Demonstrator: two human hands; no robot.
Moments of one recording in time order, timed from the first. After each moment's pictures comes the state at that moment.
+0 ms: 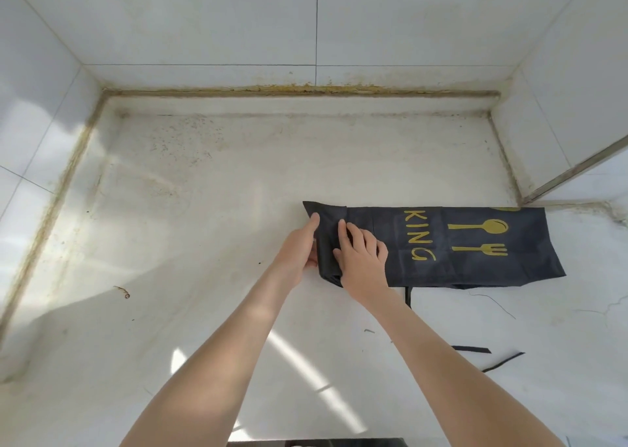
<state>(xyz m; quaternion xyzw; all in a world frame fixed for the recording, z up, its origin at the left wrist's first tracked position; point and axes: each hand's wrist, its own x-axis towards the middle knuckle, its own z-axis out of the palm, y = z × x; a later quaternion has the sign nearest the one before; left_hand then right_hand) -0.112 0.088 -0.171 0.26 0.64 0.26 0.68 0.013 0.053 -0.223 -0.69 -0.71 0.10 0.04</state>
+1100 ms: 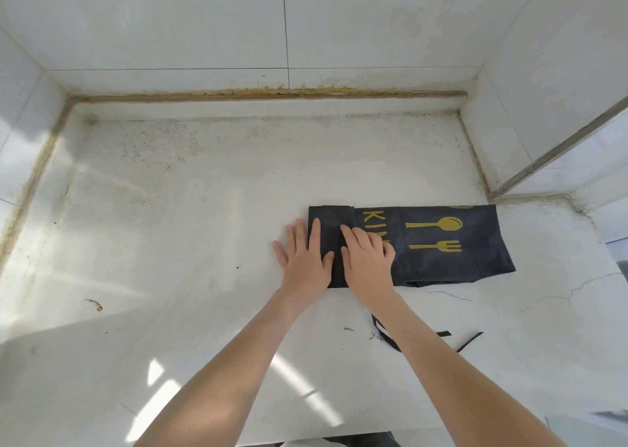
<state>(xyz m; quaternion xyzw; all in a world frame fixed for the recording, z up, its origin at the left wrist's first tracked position) -0.071 0.057 -0.207 0.69 0.67 0.04 0.26 0.053 0.043 -0.224 -0.72 -0.68 -0.01 0.16</state>
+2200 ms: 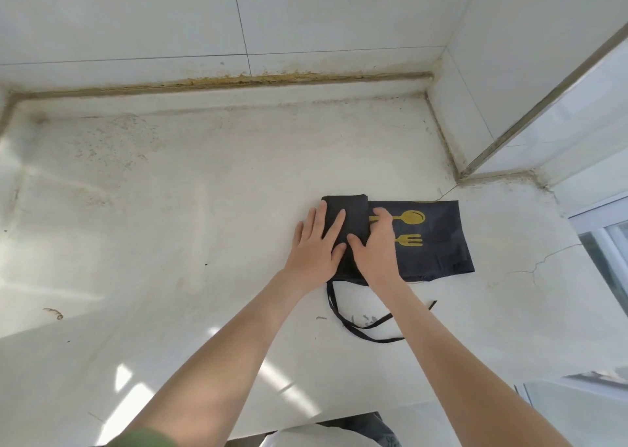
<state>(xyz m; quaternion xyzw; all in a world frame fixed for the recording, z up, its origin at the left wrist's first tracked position) -0.025 0.063 -0.206 0.82 0.52 0.00 0.26 0.103 0.038 -0.196 -0.78 -0.47 0.29 0.31</state>
